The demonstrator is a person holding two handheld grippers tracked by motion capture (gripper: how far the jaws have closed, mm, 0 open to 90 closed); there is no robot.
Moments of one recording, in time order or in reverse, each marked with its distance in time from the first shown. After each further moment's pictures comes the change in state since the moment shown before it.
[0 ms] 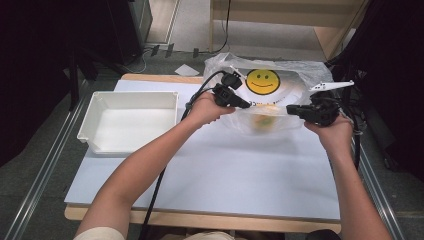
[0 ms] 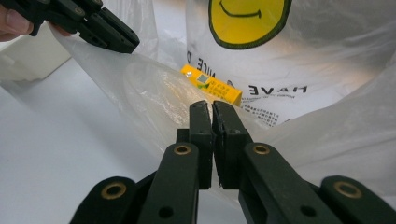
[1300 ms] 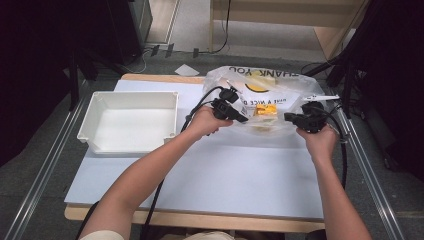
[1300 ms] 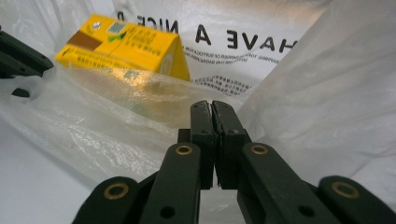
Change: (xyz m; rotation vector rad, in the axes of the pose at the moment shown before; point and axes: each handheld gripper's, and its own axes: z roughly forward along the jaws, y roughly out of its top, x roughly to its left) left arm 0.015 -0.035 0.035 0.050 -0.108 -0.089; right arm -0.026 -0.043 0.054 0.008 -0.114 0.140
